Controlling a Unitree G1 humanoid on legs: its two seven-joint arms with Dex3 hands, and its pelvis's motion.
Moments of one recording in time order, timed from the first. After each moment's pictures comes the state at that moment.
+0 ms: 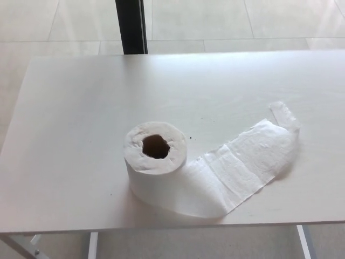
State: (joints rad) left_arm 0.15 0.10 0.02 1.18 0.28 0.08 0.18; right_arm 0.46 -0.68 -0.15 0.92 -0.30 -0.52 -0.58
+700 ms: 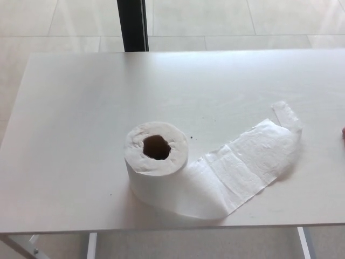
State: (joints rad) left_arm -0.02 0.53 0.33 0.44 0.25 0.10 0.13; right_arm 0.04 -0.71 -0.10 0.33 -0.22 -0.45 -0.38
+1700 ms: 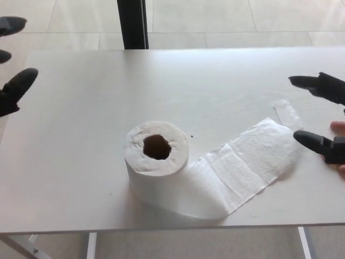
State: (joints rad) left_arm -0.16 0.64 0.11 -0.37 0.31 0.25 -0.07; right_arm -0.17 -0.71 0.18 0.02 -0.19 -0.17 0.01
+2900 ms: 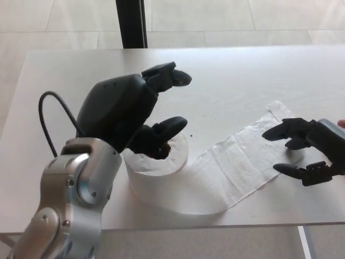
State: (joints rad) left_arm -0.25 0.38 -0.44 -0.48 0.70 0.53 -0.21; right_arm -0.26 -0.62 0.29 0.16 -0.28 0.09 0.24
